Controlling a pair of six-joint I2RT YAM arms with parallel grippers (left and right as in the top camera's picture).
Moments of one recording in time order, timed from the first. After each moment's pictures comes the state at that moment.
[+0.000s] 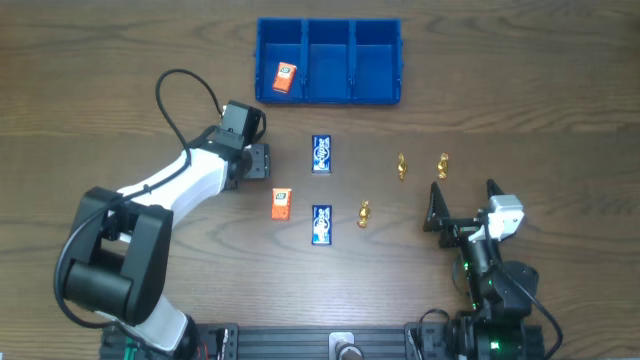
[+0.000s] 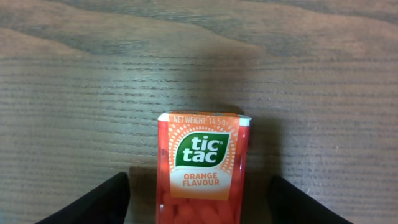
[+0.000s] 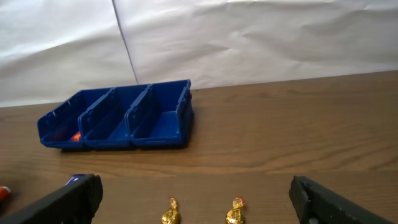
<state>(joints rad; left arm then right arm) -0.34 1.78 0.93 -0.34 -0.13 -0.32 -0.03 0.01 0.01 -0.06 -0.14 0.15</state>
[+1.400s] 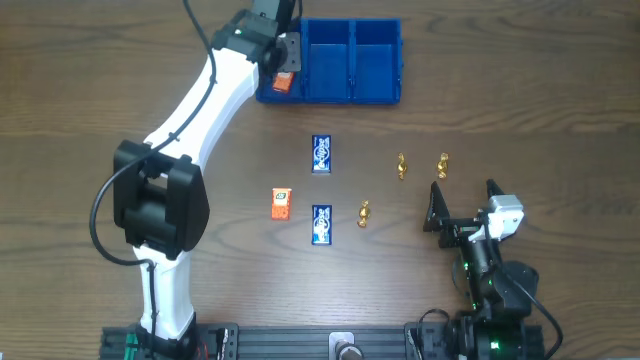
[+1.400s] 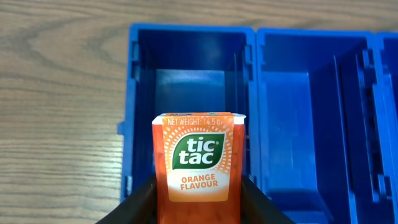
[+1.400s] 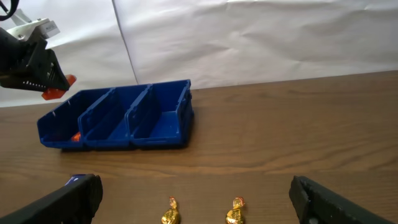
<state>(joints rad) -0.37 2.15 1.89 -0.69 -0.13 -0.32 -0.03 0.01 0.01 -0.06 -0.14 0.15</state>
